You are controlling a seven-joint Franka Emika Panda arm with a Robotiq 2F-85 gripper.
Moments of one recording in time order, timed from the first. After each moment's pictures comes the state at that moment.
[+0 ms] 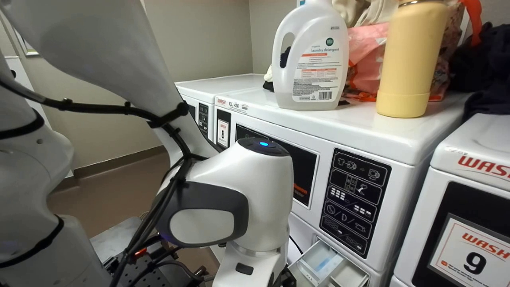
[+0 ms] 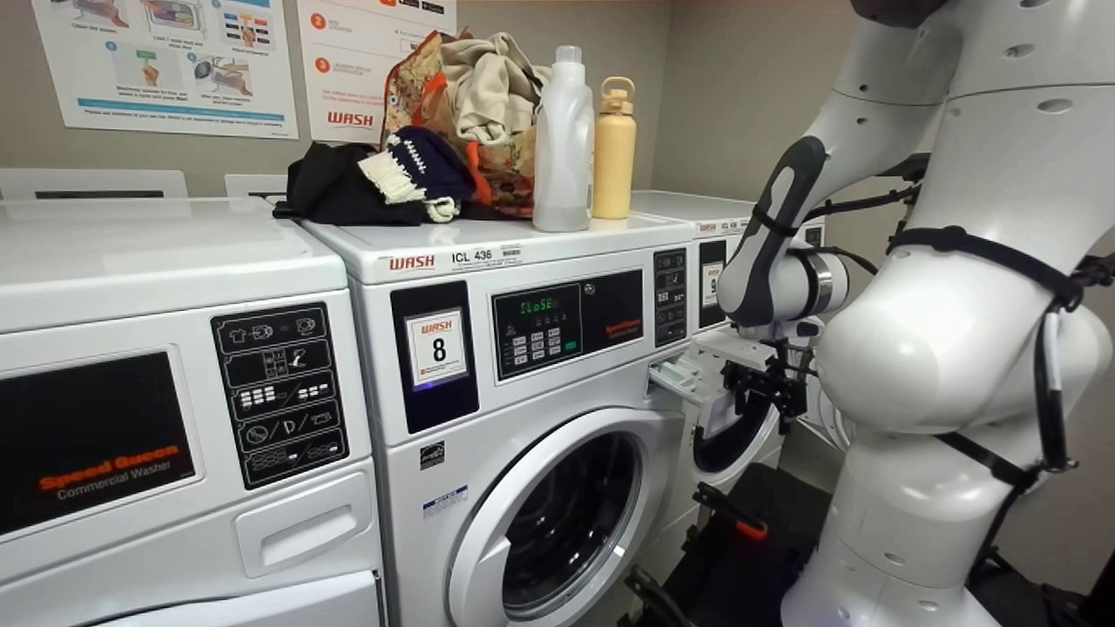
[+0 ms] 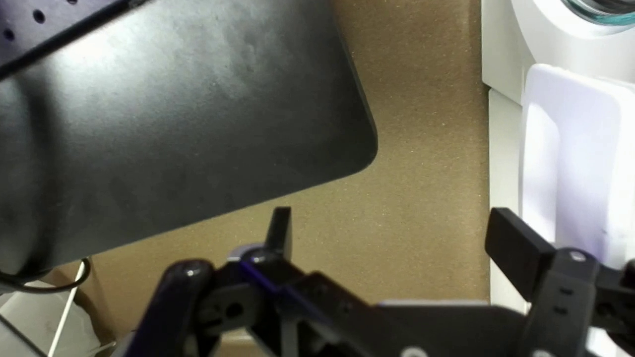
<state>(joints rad) -0.54 0.03 -0.45 -2.77 -0.32 2.72 1.26</state>
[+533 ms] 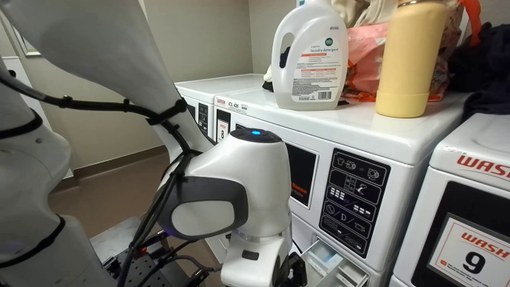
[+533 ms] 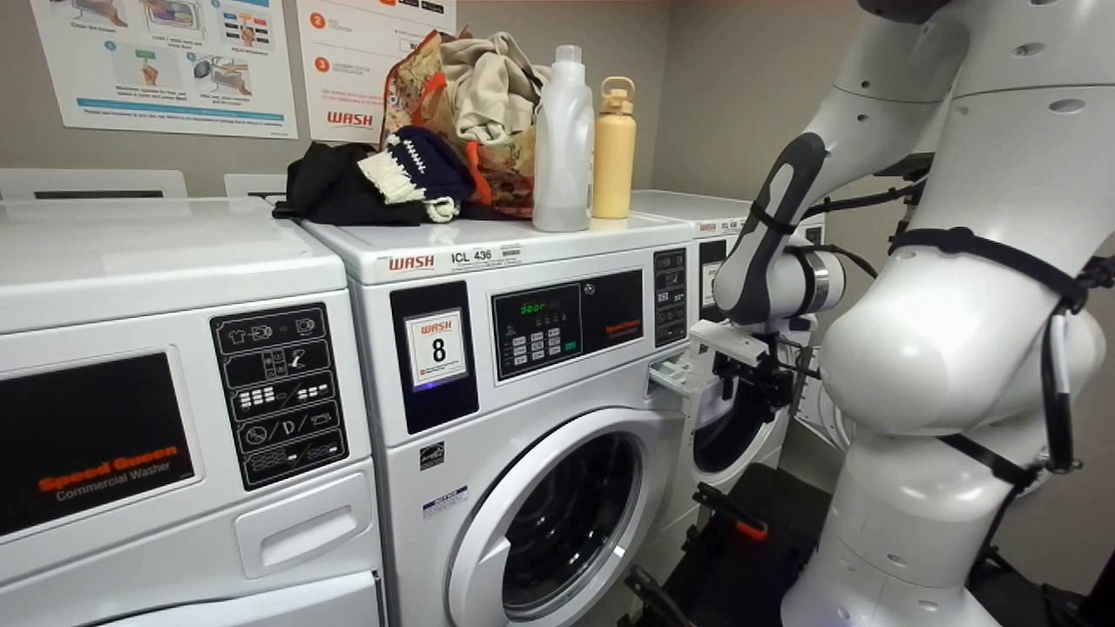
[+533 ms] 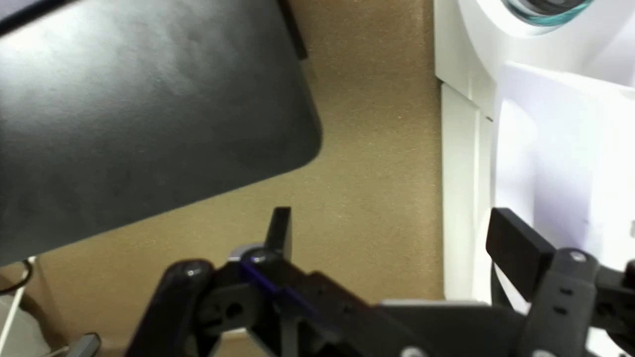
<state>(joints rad) -0.50 0.01 -0.46 -2.78 -0.31 2.82 1.26</state>
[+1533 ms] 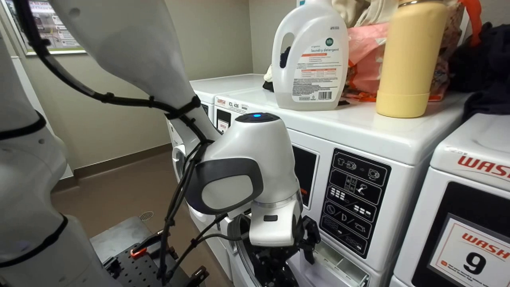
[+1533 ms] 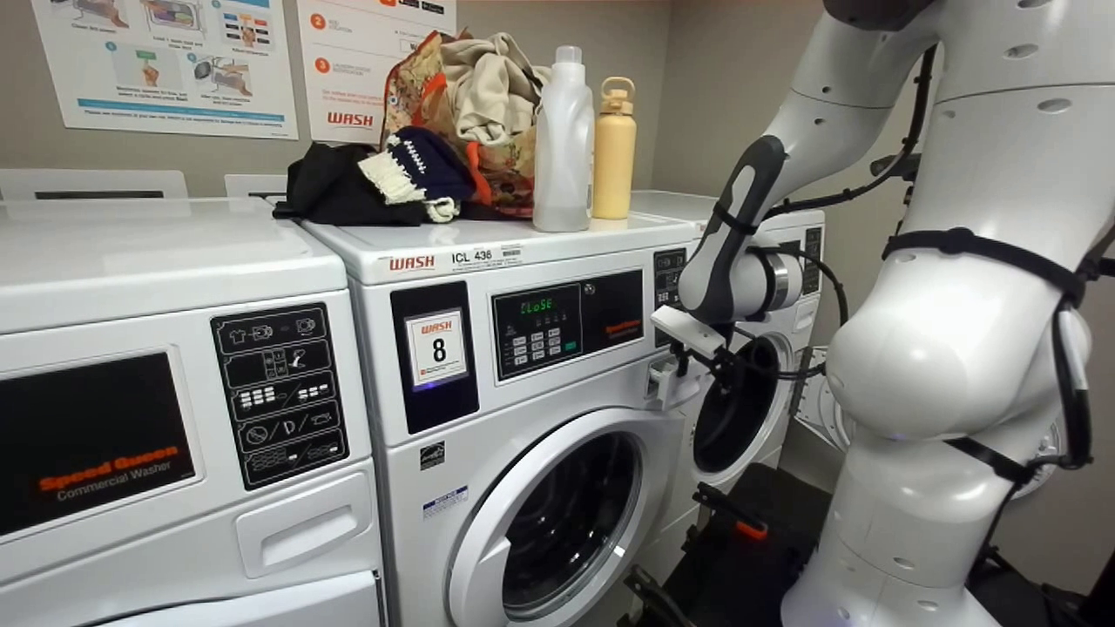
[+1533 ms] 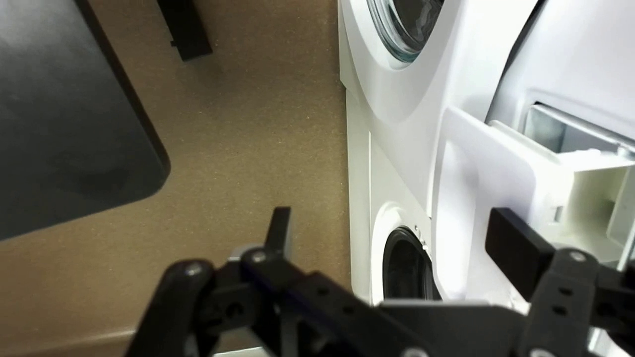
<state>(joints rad) -0.42 0.07 -0.39 -2.72 -0.22 2.97 1.26</state>
